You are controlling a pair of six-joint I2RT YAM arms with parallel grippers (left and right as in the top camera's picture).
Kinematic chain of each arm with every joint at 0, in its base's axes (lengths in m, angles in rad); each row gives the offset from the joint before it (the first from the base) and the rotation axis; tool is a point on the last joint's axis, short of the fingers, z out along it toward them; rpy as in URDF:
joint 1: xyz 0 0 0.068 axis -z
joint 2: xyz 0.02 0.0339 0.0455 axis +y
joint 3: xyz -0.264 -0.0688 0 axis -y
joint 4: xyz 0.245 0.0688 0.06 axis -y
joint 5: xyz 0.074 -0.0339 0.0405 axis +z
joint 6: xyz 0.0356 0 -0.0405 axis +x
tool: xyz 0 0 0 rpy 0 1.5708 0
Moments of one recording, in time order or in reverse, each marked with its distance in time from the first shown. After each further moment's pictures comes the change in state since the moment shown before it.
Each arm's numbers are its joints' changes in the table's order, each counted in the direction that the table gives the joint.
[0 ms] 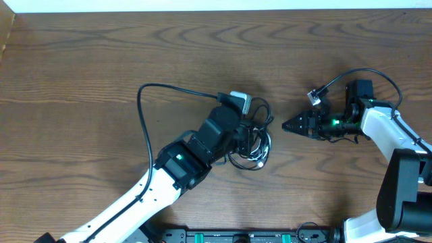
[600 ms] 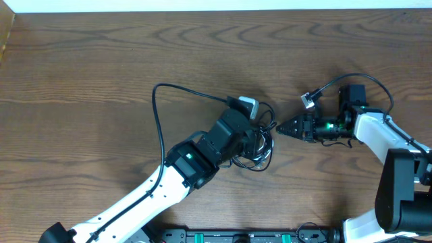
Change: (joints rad) left arm 0.045 0.050 0.000 0.016 -0.002 0.000; right arm -0.041 0.000 -0.078 0.148 0.091 0.082
